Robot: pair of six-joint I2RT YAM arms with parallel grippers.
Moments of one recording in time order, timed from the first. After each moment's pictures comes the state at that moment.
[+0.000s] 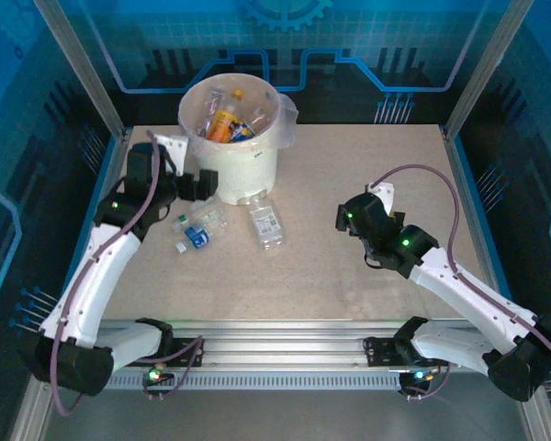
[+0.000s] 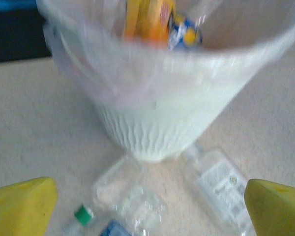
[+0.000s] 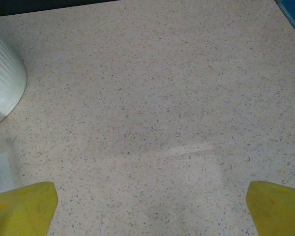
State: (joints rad) left arm -0.18 1.11 1.17 -0.65 0.02 -0.09; right arm 0.66 1.06 0.95 -0.72 0.62 0.62
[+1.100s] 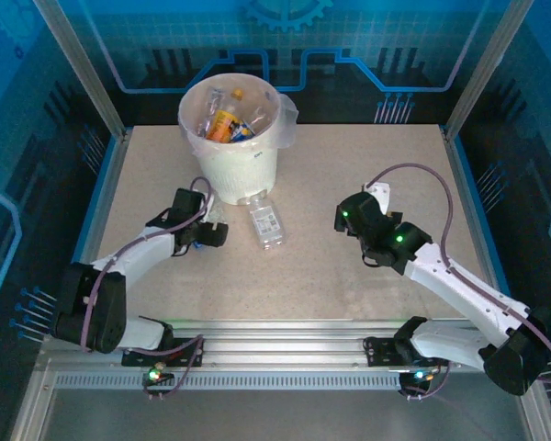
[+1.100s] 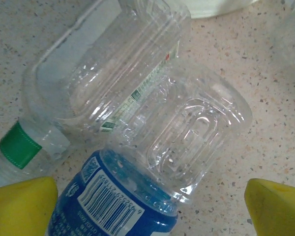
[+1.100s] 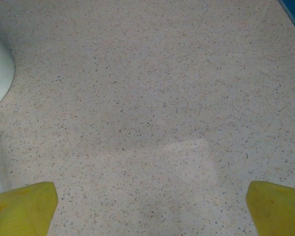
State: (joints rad) left arm -0.21 1.39 0.74 -0.33 -0.08 0.01; right arm 0.66 1.10 0.95 -0.72 0.62 0.62
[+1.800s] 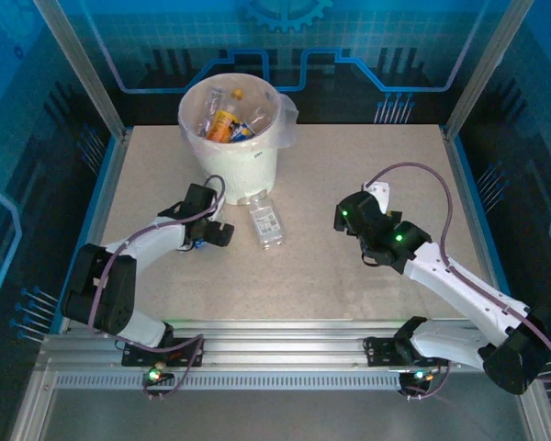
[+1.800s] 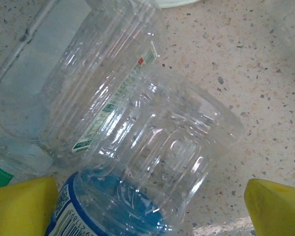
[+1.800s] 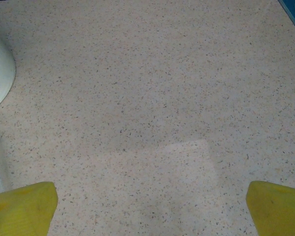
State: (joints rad) left arm -0.26 1.50 0.83 -0.39 -0.13 0.05; right arm 0.66 1.11 0.96 -0.72 0.63 0.62
